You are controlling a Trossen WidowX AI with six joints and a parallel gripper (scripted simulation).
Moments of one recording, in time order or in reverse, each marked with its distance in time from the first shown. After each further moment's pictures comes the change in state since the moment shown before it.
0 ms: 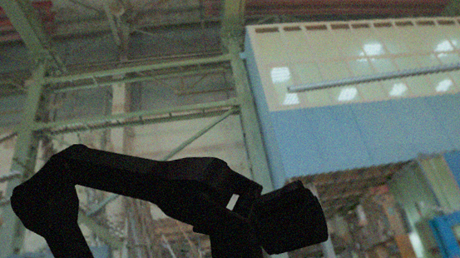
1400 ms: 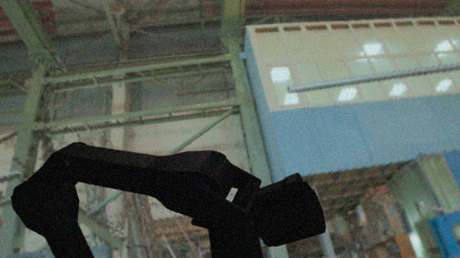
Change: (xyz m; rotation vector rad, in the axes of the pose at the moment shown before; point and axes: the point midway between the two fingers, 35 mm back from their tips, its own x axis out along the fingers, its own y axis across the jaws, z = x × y) arm -0.008 0.000 0.000 0.001 -0.001 0.001
